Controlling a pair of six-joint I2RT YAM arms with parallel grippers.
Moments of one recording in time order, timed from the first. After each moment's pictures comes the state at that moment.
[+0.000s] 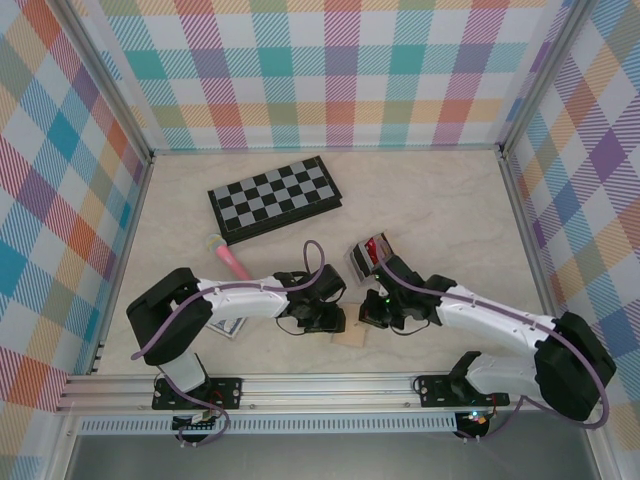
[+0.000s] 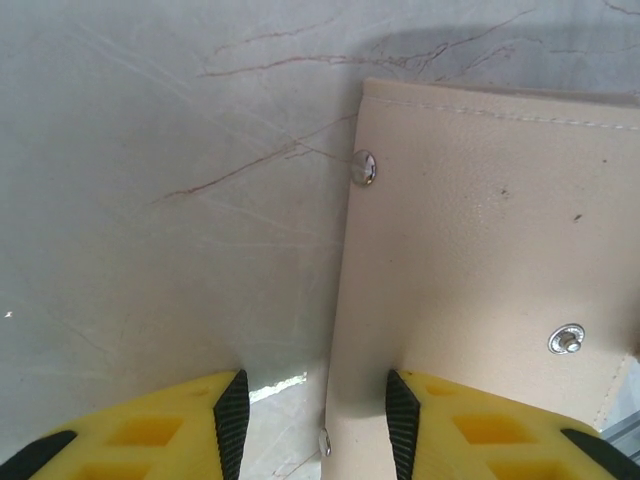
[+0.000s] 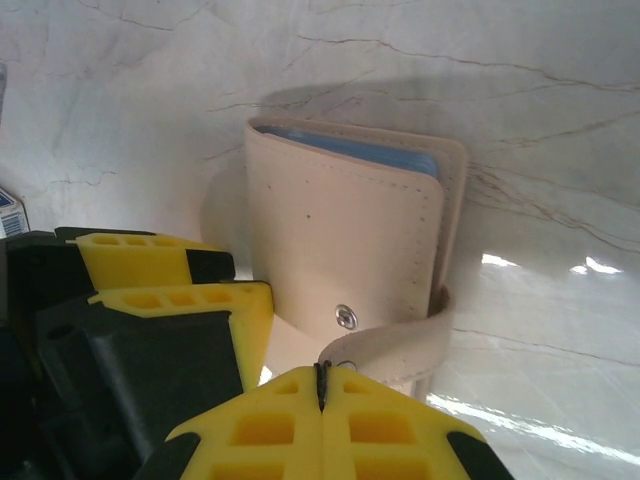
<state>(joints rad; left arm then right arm) -1.01 1.67 0.90 -0.44 0.20 -0.91 0.81 1.20 0.63 -0.52 -0.30 1.03</state>
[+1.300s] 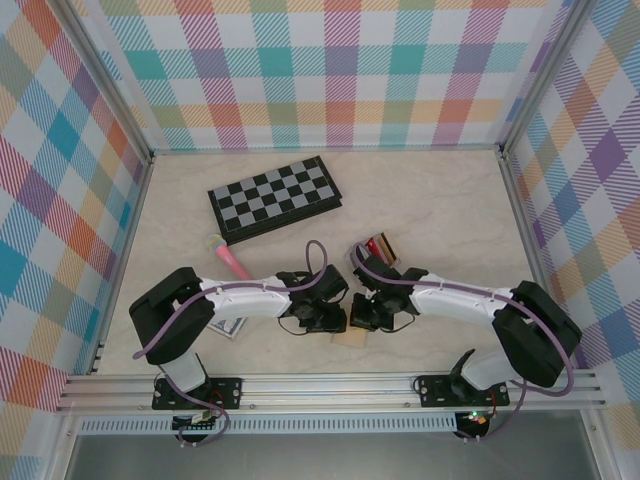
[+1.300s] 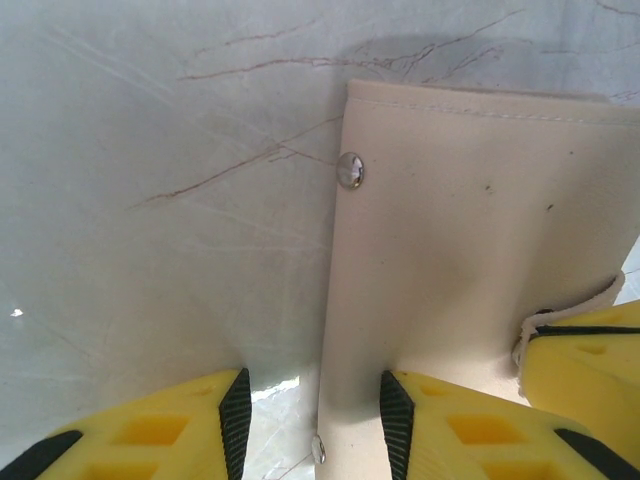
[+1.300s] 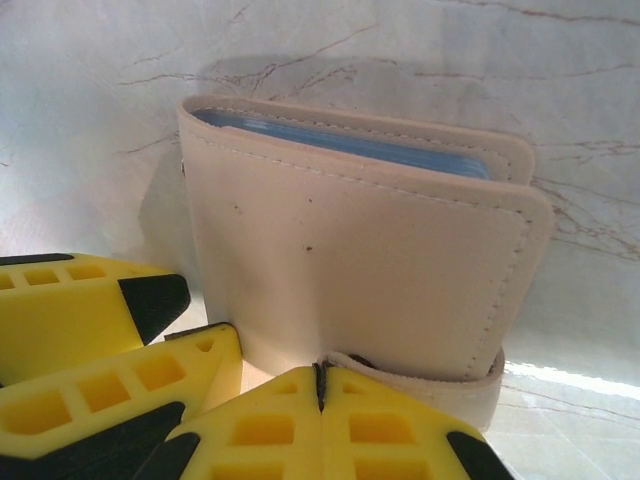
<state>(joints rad) -1.02 1.69 0.92 -0.45 0.19 -0.92 0.83 1.42 0.70 -0.51 -0.31 1.01</state>
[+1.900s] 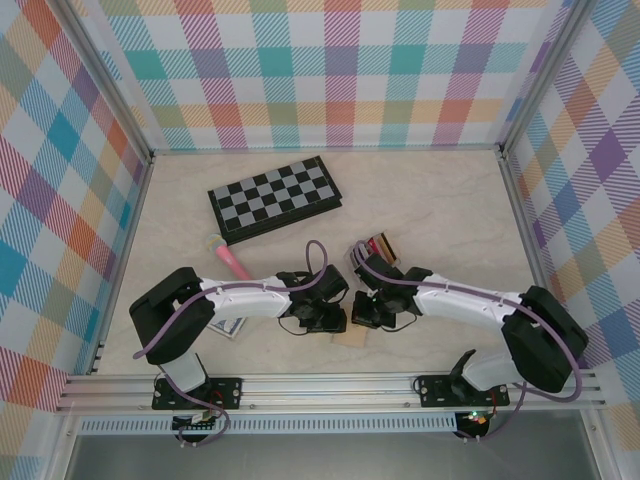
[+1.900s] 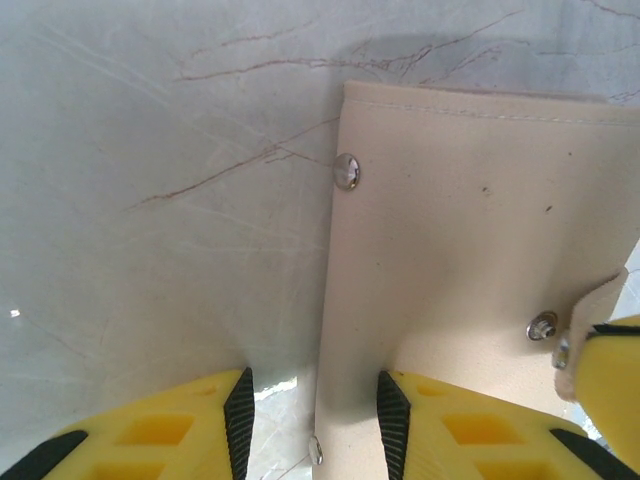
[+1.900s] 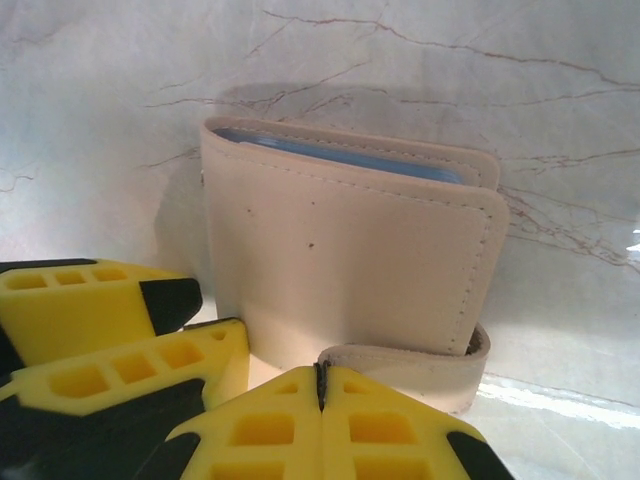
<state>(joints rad) -1.02 1.69 0.92 -0.45 0.19 -0.92 0.85 1.38 0.72 -0.55 -0.27 1.01</state>
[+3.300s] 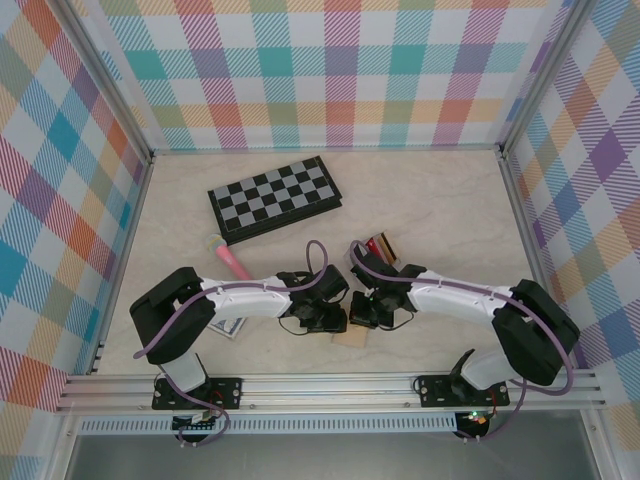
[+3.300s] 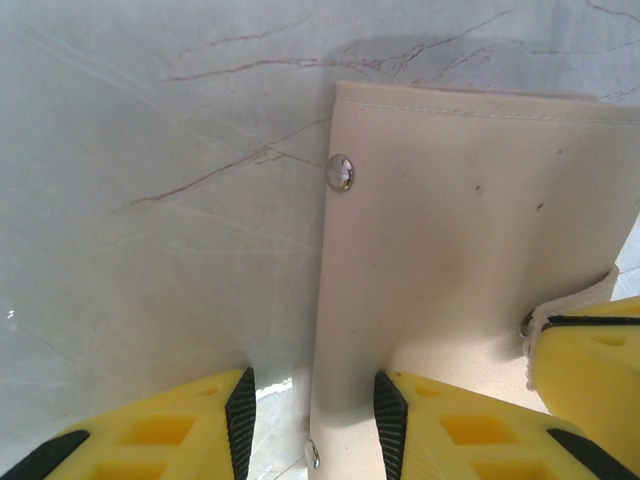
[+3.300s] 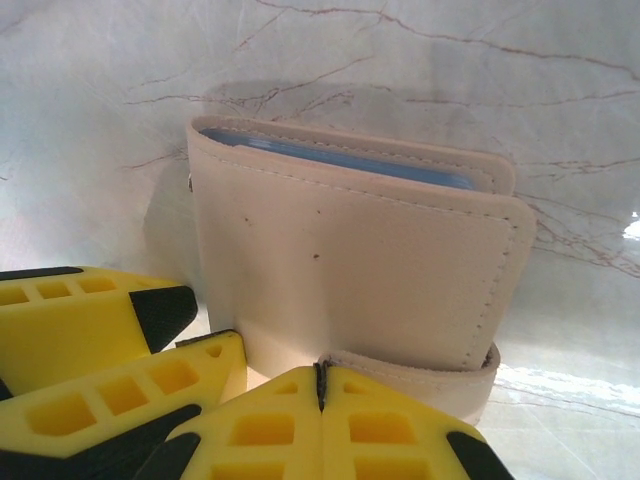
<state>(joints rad) -1.02 1.69 0.93 -0.44 0.20 -0.92 0.85 1.44 0.75 -0.57 -0.28 1.00</state>
